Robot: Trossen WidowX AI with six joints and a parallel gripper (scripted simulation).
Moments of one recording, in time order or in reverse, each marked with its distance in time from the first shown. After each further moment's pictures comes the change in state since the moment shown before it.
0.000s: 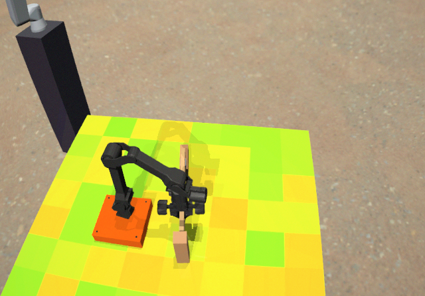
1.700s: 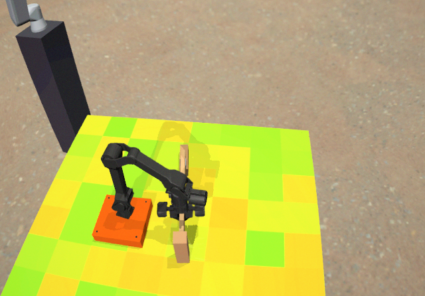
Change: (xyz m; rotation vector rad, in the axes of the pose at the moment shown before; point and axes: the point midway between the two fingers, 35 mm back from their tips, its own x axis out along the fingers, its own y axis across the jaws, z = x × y) arm -0.001 0.000 -0.011 0.002 0.002 0.000
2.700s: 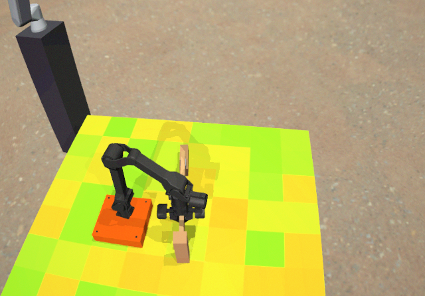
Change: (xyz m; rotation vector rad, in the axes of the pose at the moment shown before) arm 0.000 0.000 -0.009 0.001 -0.001 0.002
